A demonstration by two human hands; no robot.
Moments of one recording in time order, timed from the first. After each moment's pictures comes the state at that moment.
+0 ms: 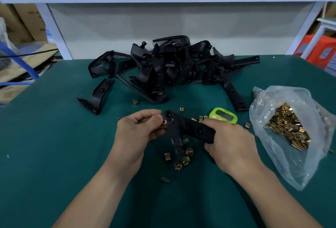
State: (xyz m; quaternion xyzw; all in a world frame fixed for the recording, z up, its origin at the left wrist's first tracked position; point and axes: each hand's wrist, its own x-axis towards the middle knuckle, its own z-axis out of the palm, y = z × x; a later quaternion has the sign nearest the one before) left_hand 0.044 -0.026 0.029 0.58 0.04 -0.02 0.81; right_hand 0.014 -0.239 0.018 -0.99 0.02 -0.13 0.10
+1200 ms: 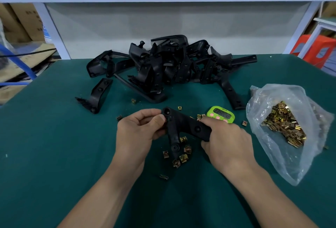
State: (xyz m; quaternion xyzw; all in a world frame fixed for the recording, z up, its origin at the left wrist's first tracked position) left_hand 0.038 -0.035 0.025 0.59 0.05 0.01 0.81; right_hand 0.006 -0.229 0.021 -0.98 0.04 -0.15 0.11
